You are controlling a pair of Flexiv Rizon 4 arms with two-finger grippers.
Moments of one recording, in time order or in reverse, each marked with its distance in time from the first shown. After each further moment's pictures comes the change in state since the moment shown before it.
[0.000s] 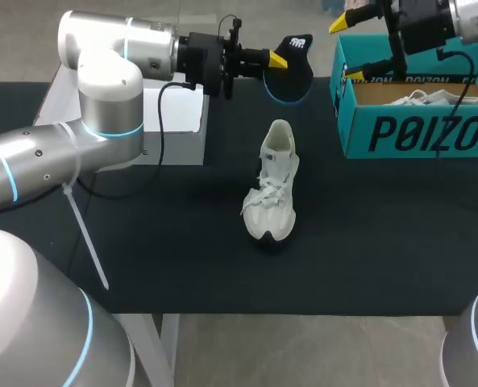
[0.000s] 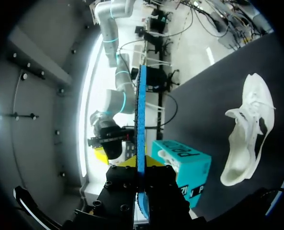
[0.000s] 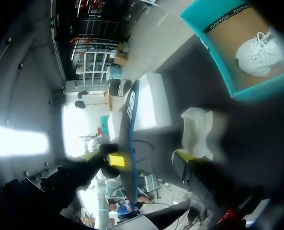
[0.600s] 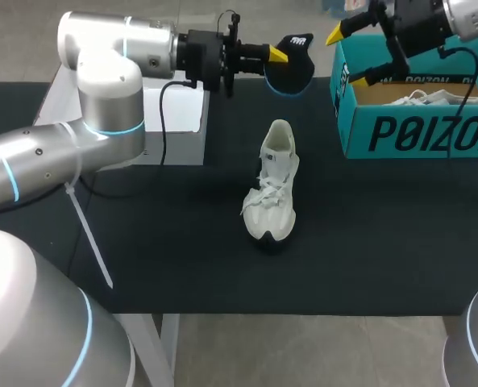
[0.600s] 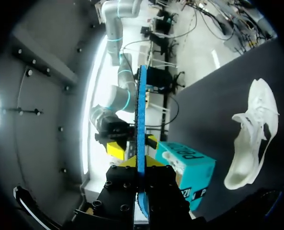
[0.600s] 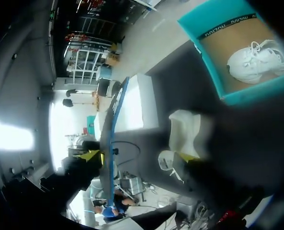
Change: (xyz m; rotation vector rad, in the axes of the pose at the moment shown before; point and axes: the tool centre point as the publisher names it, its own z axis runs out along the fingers) left arm -0.017 0.001 -0.002 0.002 -0.057 -0.073; right arm -0.014 -0.009 0.004 -0.029 -0.128 -0.056
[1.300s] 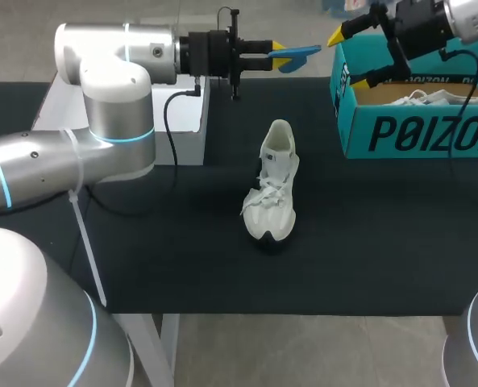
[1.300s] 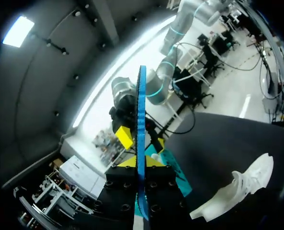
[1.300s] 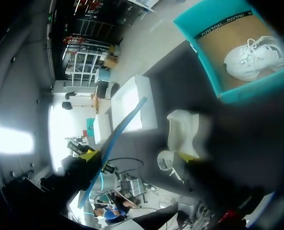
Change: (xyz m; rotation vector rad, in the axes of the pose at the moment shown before) left arm 0.000 -0.006 0.004 -0.117 -0.049 -0.547; right arm -0.004 0.000 -0.002 -0.018 -0.007 0.024
